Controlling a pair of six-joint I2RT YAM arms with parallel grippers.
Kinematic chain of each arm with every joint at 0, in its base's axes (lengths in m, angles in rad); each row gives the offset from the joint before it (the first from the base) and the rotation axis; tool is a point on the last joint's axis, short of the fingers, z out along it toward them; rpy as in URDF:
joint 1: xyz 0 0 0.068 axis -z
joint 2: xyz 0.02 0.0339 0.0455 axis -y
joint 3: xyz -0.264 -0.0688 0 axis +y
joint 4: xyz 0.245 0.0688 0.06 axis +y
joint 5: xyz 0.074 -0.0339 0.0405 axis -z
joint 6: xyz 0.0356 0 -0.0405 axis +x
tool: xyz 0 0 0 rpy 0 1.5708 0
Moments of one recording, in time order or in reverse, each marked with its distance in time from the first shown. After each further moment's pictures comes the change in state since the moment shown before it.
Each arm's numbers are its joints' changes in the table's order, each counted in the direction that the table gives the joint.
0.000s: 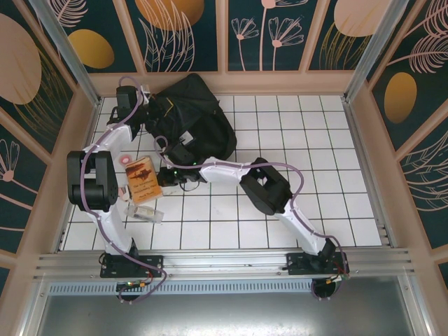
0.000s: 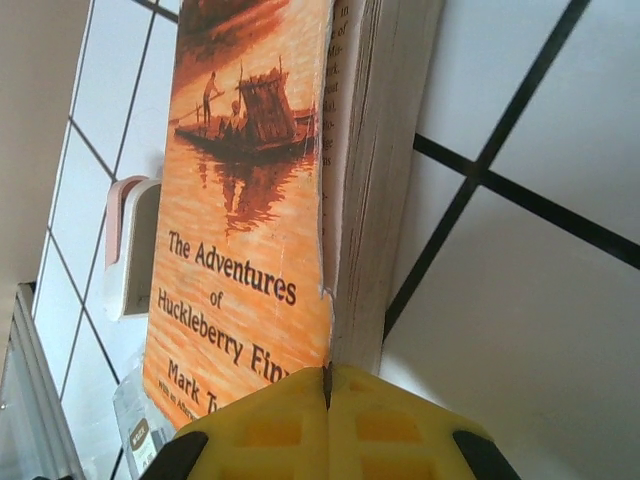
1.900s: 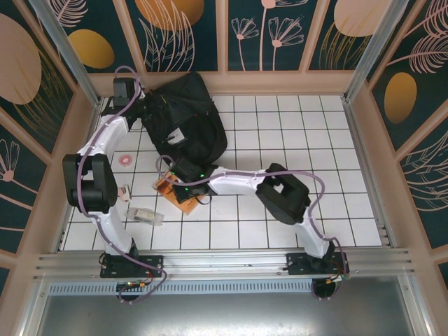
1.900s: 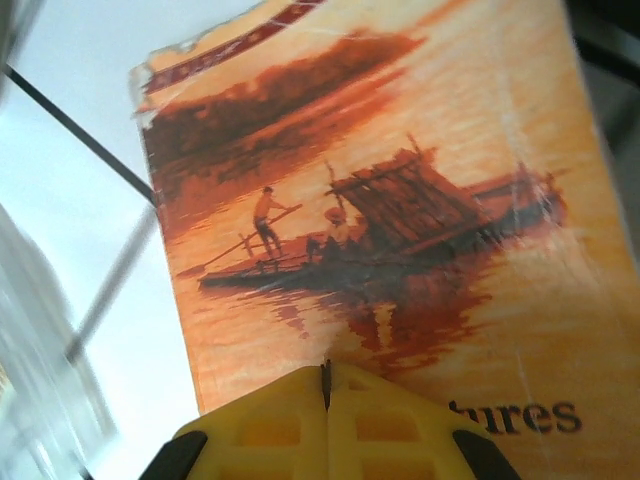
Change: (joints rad) left arm 0.000 0.027 -0.150 0.314 -0.215 0.246; right arm -0.077 0.267 0.338 0.158 0.292 -0.207
